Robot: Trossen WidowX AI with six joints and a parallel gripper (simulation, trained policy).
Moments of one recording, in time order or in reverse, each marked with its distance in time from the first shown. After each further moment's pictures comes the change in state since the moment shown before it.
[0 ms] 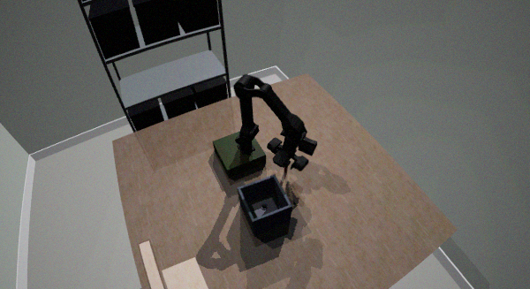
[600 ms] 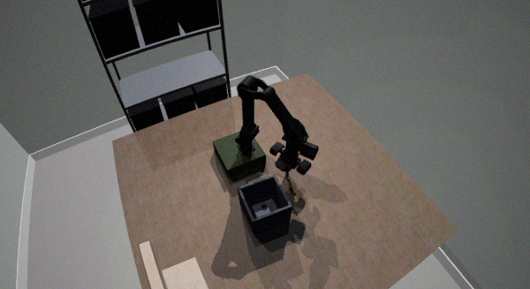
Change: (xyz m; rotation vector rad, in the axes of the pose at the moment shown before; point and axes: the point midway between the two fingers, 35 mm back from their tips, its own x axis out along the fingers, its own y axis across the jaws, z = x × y) arm 0.010 0.021 0.002 0.008 0.033 0.046
